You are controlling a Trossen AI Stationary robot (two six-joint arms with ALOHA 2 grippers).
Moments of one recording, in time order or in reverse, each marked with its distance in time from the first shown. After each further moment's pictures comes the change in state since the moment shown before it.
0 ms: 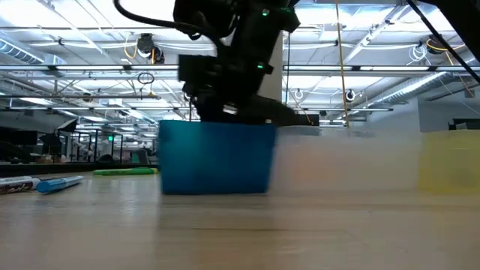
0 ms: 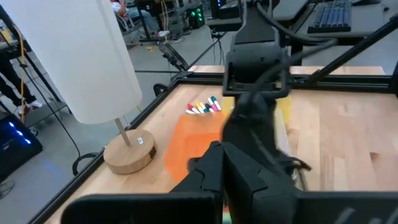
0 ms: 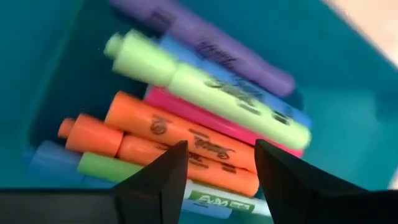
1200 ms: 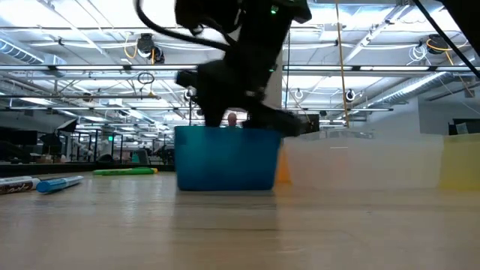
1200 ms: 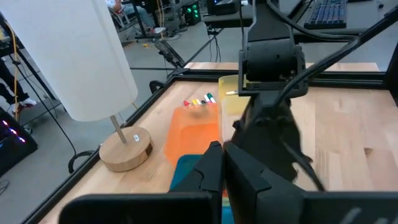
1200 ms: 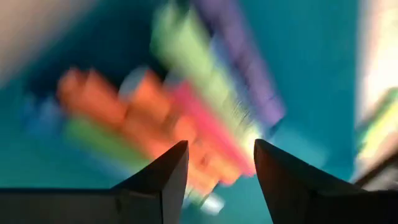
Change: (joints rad) left arm 0.000 0.000 0.000 -0.004 0.022 -0.004; right arm 0.053 0.000 -0.021 0.018 0.238 -0.342
